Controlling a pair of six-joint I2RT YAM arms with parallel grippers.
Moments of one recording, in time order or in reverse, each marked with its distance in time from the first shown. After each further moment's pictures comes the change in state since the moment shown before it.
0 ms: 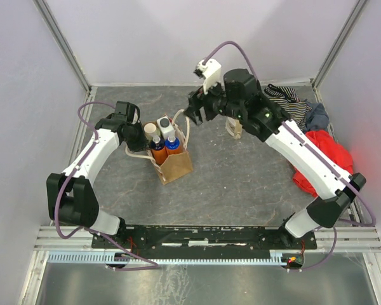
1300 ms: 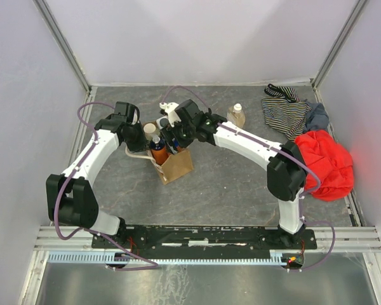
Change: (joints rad) left arm 0.002 -0.010 -0.009 0.001 0.000 0.000; right arm 0.158 0.411 -0.018 0.013 -0.114 0.095
